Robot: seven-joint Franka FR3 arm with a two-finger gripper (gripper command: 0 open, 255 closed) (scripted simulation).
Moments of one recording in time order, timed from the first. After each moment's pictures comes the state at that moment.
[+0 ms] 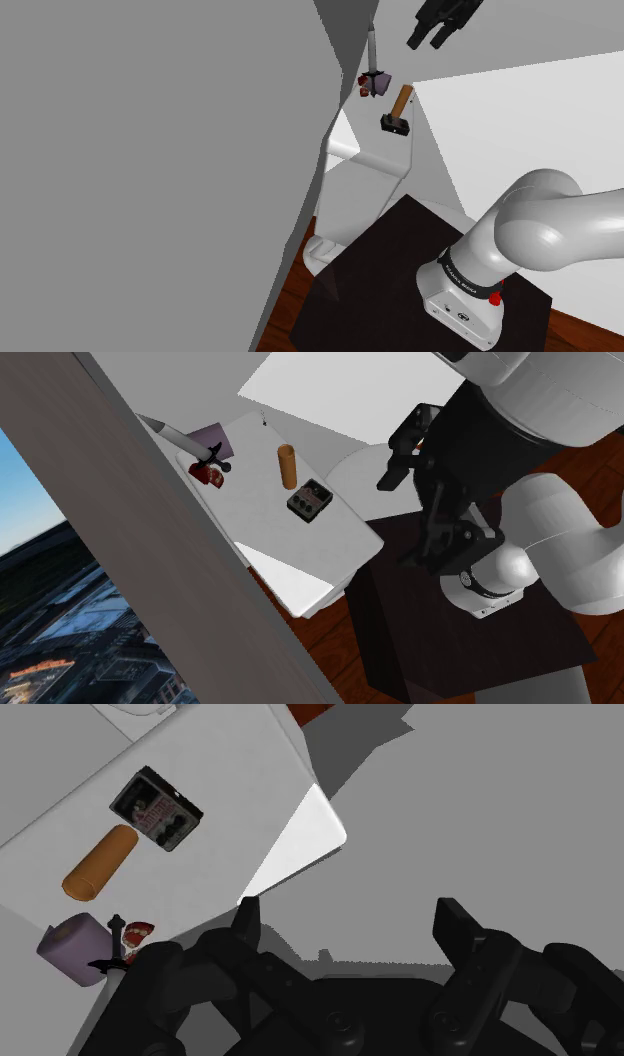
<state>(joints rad) 0.00 -0.83 -0.04 -2.28 -0.02 1.71 0.07</state>
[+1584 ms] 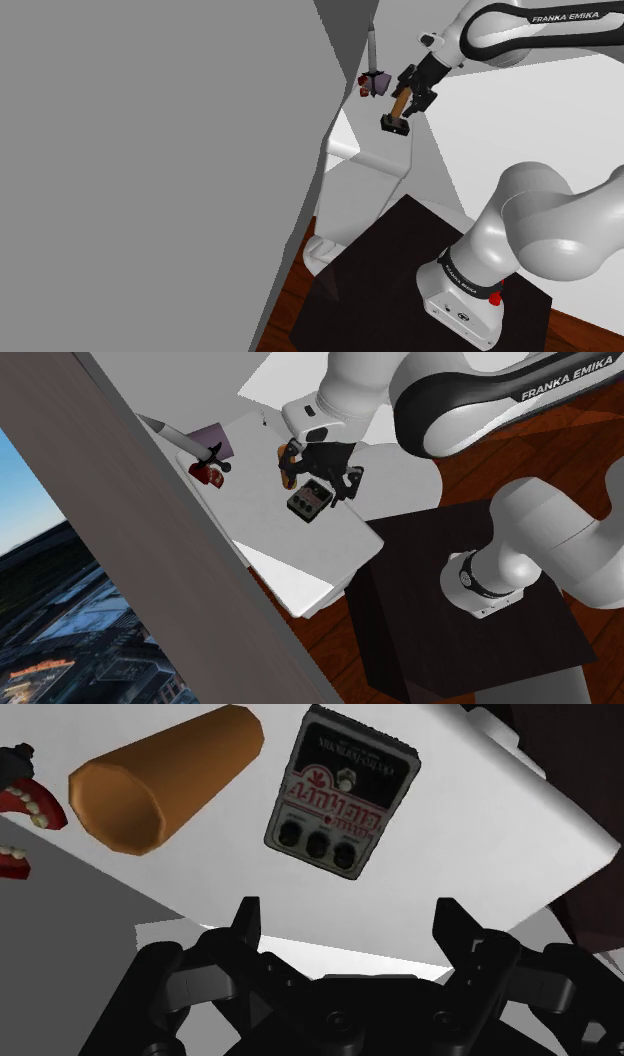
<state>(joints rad) 0.36 -0.68 -0.85 -2.51 -0.34 2.22 -1.25</state>
